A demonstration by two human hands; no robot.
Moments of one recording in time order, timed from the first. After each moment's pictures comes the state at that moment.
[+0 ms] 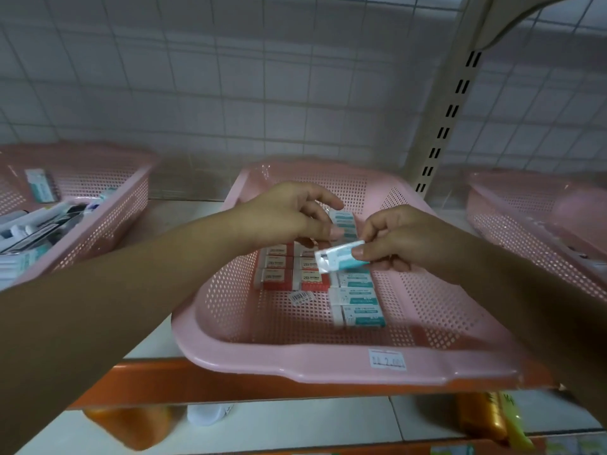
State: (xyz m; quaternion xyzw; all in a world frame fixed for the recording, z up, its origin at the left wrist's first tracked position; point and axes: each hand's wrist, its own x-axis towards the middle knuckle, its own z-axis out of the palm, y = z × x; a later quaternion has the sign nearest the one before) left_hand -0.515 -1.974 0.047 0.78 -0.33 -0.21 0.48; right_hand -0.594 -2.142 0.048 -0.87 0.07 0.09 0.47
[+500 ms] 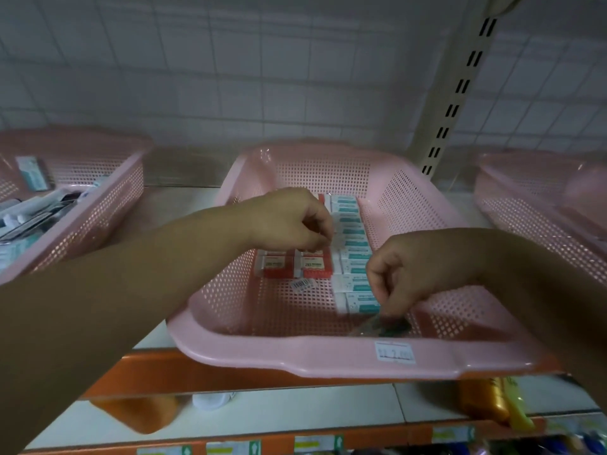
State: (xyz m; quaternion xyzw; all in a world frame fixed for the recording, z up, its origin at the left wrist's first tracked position) left_hand -0.508 -1.978 0.032 0.86 -0.42 -0.15 0.24; right_hand -0.604 -2.143 0.046 -0.92 -0.04 0.32 0.22
